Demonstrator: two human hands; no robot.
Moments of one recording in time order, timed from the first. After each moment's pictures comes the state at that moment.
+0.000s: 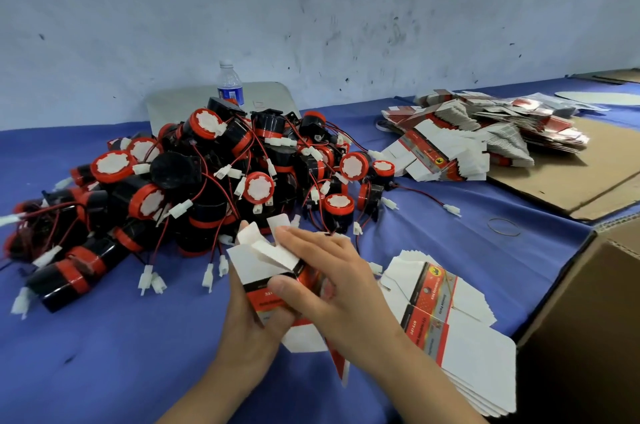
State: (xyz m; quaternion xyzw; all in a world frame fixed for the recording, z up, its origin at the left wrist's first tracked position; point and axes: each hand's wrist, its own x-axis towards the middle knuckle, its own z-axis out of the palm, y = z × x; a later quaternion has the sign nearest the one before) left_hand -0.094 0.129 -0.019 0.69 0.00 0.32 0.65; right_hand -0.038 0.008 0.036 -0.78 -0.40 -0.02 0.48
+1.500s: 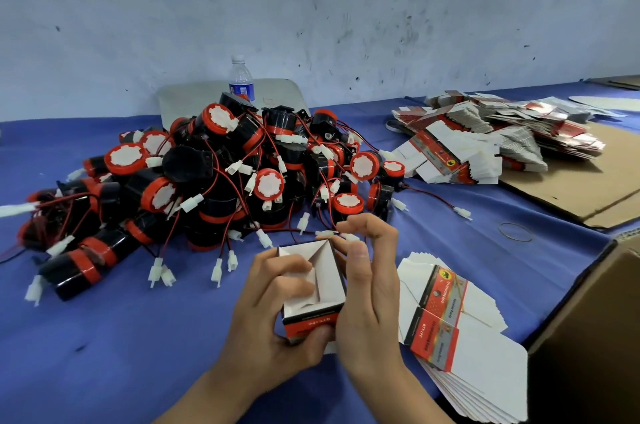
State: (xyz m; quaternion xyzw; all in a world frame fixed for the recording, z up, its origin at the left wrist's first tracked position) left_hand -0.090 0.137 -0.016 0.82 -0.15 0.46 0.32; right_hand -0.053 0.022 0.024 -0.64 -0.28 -0.13 0.70
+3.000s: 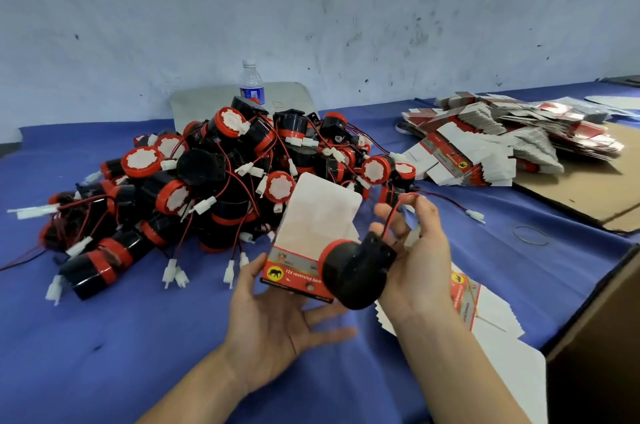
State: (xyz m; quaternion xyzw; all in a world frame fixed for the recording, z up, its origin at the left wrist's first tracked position) left_hand -0.087 0.148 -0.018 0.32 0.04 -0.04 0.94; right_hand -0.008 0.013 0.059 -0.32 0.03 0.12 0.94
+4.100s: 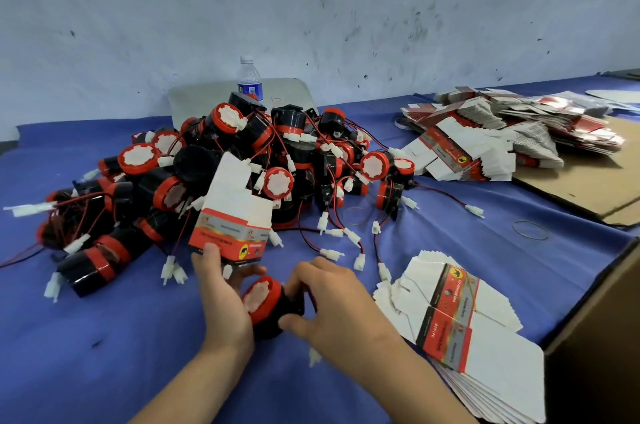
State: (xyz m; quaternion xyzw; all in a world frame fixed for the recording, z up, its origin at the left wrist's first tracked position) left_hand -0.078 0.171 -0.022 0.41 0.25 0.36 0.80; right_hand -0.043 0.032 0.026 -0.85 -0.41 0.06 0.34
